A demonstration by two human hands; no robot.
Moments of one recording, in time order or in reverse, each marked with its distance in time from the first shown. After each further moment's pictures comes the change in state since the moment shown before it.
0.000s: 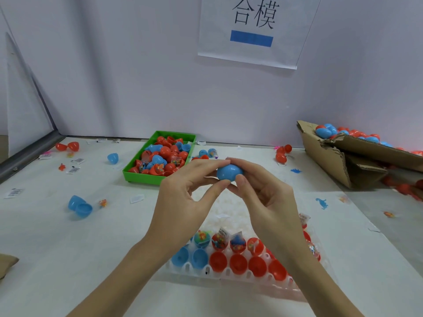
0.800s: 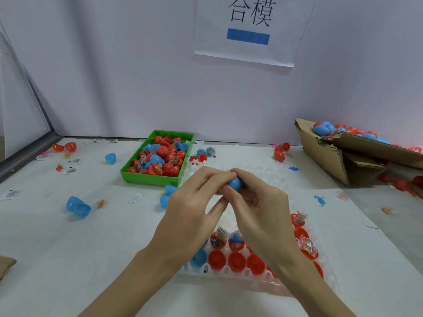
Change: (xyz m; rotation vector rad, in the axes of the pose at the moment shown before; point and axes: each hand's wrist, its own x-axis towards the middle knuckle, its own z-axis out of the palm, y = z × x) left_hand -0.014 -0.002 0.010 0.440 -0.010 0.320; right_hand -0.007 -0.004 0.008 -0.376 0.032 -0.073
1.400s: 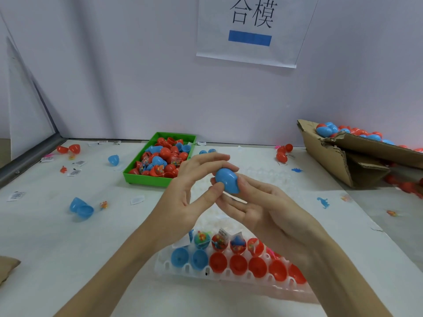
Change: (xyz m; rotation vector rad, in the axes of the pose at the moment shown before) left_hand 0.014 -0.021 -0.015 -0.555 -0.271 -0.338; right_hand 0.020 -0.001 -0.028 1.184 -0.462 0.675
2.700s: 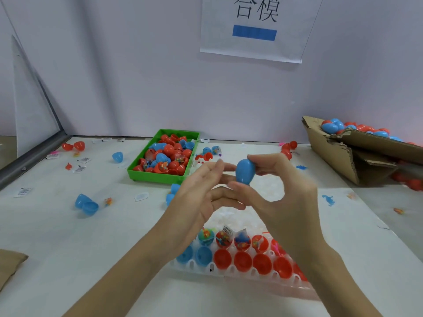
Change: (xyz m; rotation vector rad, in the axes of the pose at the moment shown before) left_hand 0.004 0.009 0.018 -0.722 0.057 -0.396; right_hand 0.002 0.012 -0.004 -1.426 0.532 -0.913
